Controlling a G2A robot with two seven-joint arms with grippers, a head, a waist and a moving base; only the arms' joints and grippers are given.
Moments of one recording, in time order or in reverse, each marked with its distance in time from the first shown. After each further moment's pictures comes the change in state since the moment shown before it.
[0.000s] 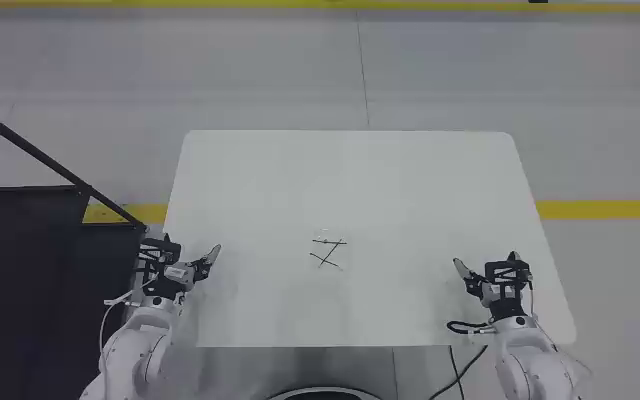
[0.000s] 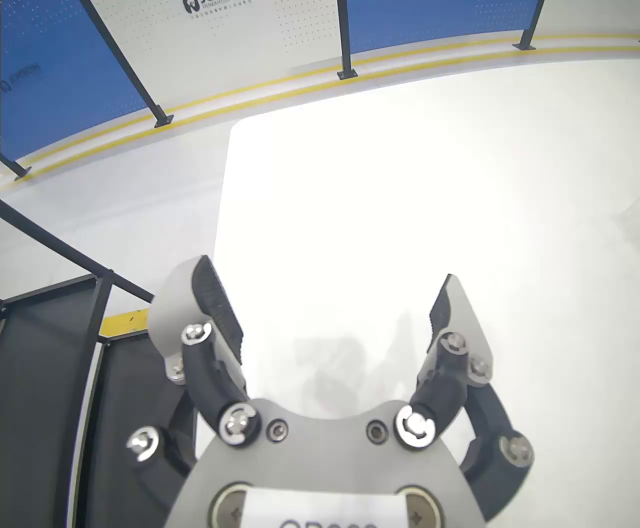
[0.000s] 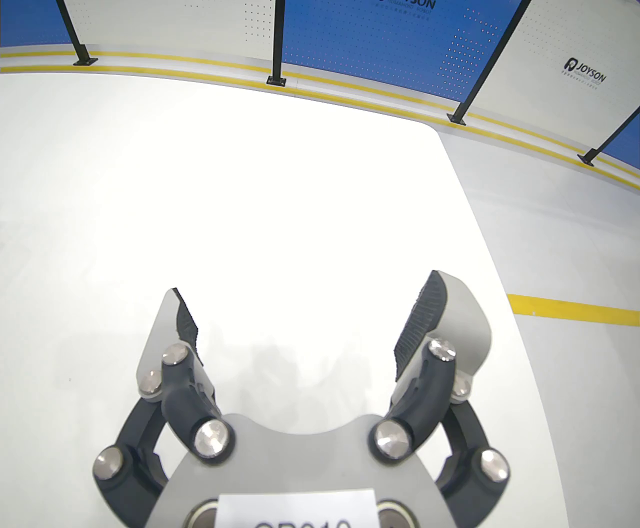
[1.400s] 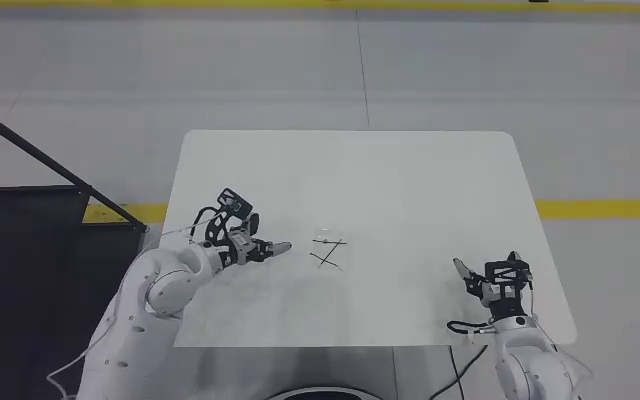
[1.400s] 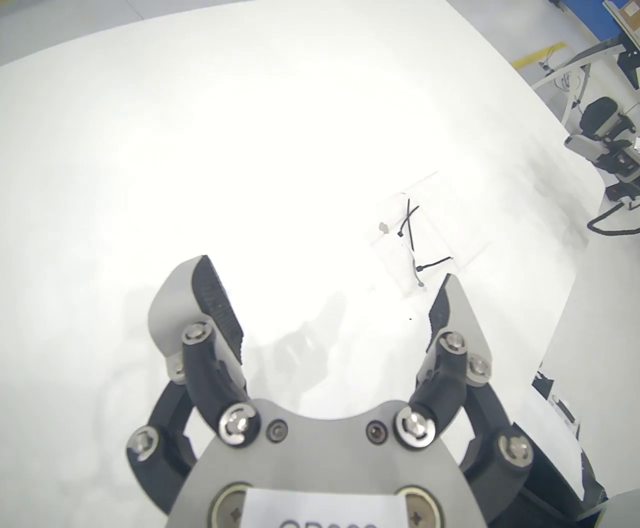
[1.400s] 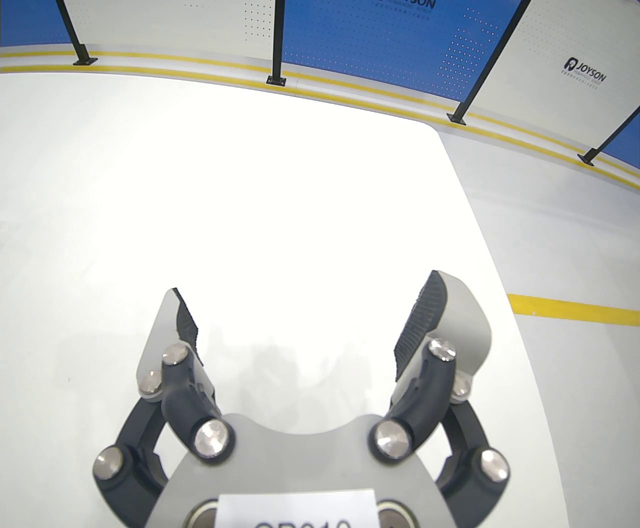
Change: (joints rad) left arm -0.436 0.007 0.174 0.119 -0.503 -0.488 -0.668; right arm 0.000 0.000 0.000 0.000 0.000 0.000 0.000
